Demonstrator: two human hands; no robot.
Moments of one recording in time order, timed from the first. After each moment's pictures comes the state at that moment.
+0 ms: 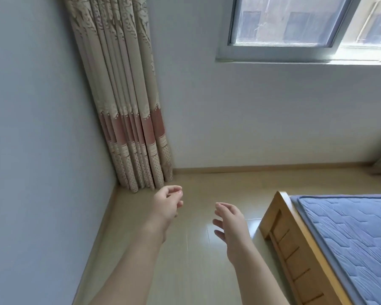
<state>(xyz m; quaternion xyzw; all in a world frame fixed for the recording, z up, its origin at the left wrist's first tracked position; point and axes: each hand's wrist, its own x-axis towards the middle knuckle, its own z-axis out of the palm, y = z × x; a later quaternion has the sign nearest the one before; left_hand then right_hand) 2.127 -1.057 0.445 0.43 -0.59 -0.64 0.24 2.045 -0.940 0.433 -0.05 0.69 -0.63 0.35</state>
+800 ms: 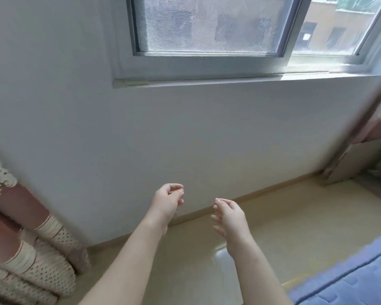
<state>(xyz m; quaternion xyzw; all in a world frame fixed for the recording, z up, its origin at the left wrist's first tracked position) 1.505 -1.282 0.431 0.32 -0.65 -0.68 0.11 1.458 -1.145 0.420 0.06 0.70 -0.67 0.23</state>
